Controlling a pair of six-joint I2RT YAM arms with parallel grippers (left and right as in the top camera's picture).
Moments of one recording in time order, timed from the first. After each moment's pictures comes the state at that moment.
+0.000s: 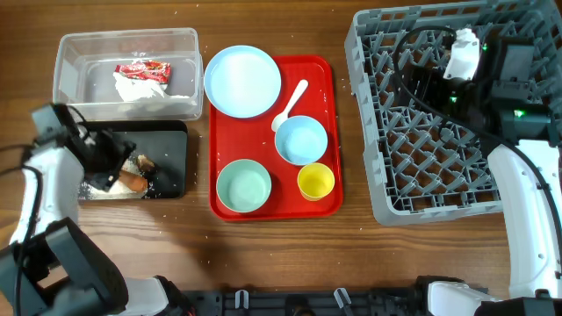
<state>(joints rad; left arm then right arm) 0.47 1.59 1.05 -0.77 0.23 -0.54 -0.07 1.39 1.29 -0.71 -0.37 0.13</state>
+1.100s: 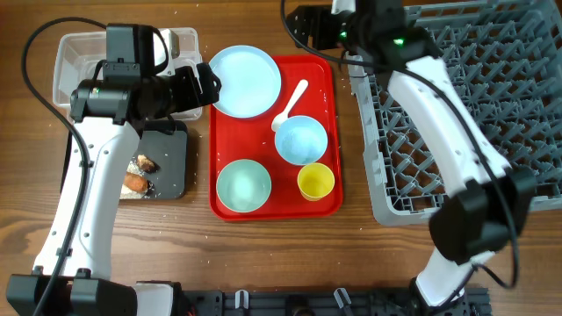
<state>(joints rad) -0.07 1.52 1.45 -0.91 0.25 -0.32 0.33 1.92 1.79 -0.51 -0.28 0.25</state>
